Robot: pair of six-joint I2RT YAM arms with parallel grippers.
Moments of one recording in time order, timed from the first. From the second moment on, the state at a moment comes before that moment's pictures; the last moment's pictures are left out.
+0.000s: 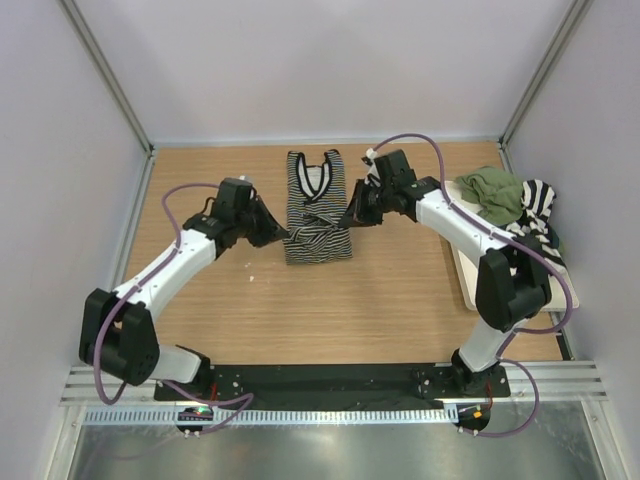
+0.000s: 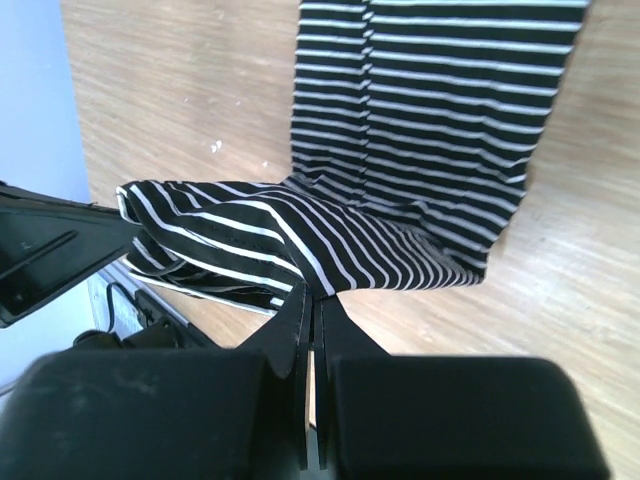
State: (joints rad) left arm -0.39 1.36 1.01 -0.41 0.20 -0.89; right arm 0.45 1.69 1.34 -0.49 -0.42 0.59
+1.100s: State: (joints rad) left arm -0.29 1.89 1.44 -0.37 0.31 -0.83; right arm 0.33 2.09 1.73 -0.54 -0.49 0.55
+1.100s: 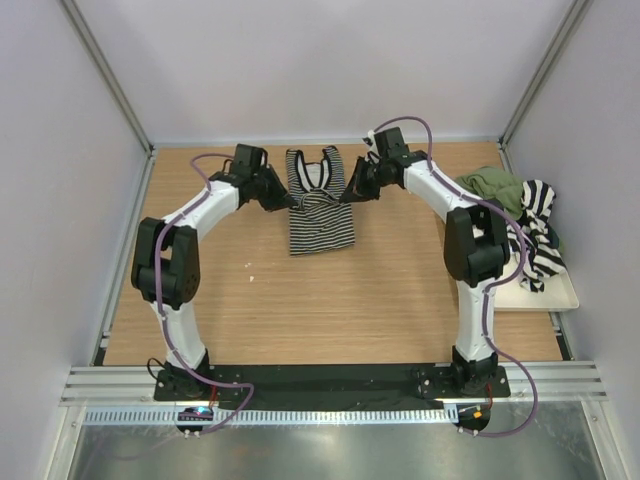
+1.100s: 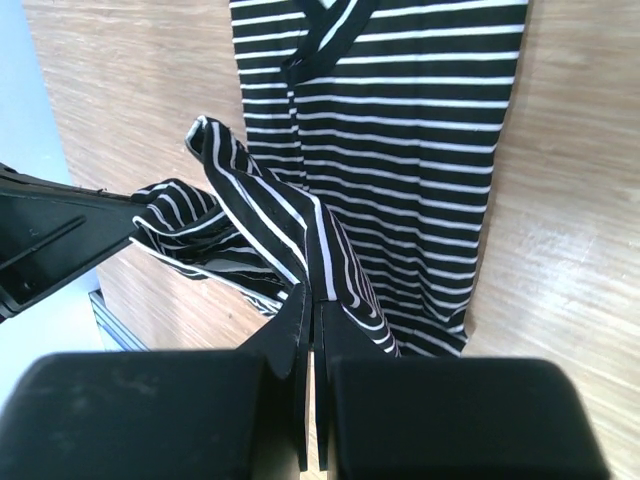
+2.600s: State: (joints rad) left arm -0.31 1.88 1.23 -0.17 0.39 -0.78; right arm 0.27 2.01 1.36 -0.24 -0.65 0.44
